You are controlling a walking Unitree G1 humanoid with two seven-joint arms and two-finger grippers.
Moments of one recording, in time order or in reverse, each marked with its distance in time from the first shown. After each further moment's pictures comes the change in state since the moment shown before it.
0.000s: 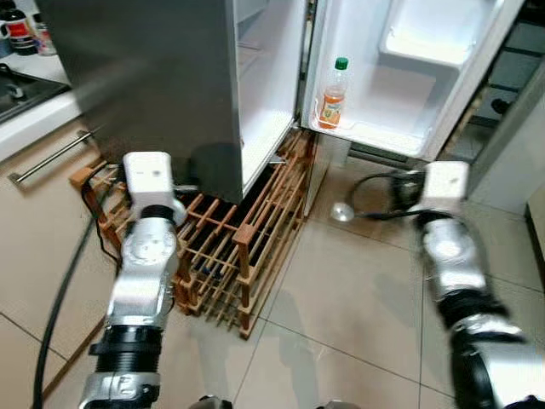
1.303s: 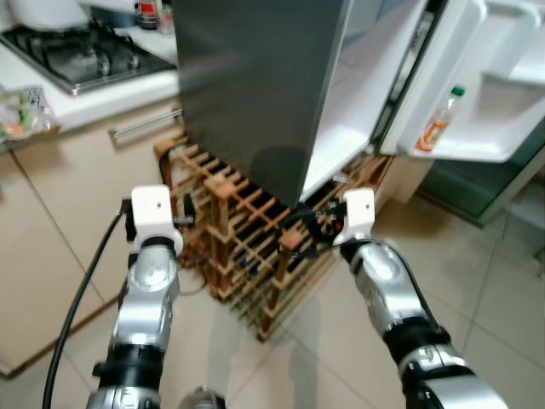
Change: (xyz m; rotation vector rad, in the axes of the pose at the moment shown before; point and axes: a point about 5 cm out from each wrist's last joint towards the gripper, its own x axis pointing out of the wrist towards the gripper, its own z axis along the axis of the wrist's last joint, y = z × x) left arm -0.011 0.015 -0.044 -0.014 0.151 0.117; right arm -0.013 0.058 -0.020 -0.009 0.080 0.326
